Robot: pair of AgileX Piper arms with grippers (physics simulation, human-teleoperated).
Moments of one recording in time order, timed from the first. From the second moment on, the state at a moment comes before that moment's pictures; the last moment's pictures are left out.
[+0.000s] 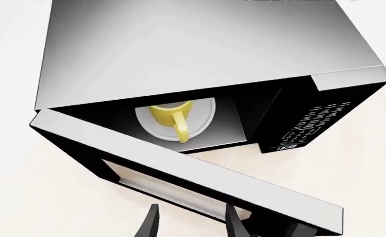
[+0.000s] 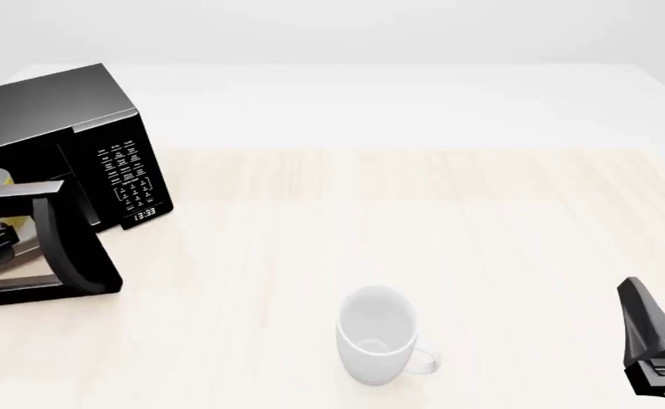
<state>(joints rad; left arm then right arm) 0.44 1.17 -0.48 -0.04 -0.03 0.00 0.01 0.00 0.00 0.00</state>
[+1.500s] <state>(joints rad) 0.34 1.42 -0.65 -0.14 -0.07 0.00 0.01 0.00 0.00 0.00</state>
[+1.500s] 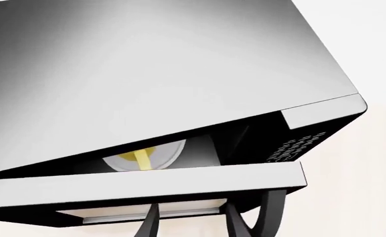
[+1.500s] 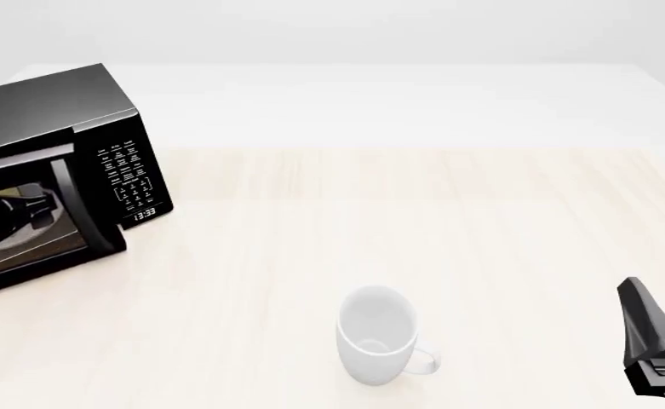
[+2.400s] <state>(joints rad) 0.36 1.52 -0.74 -0.16 -0.11 0.00 0.01 0.00 0.00 0.00</state>
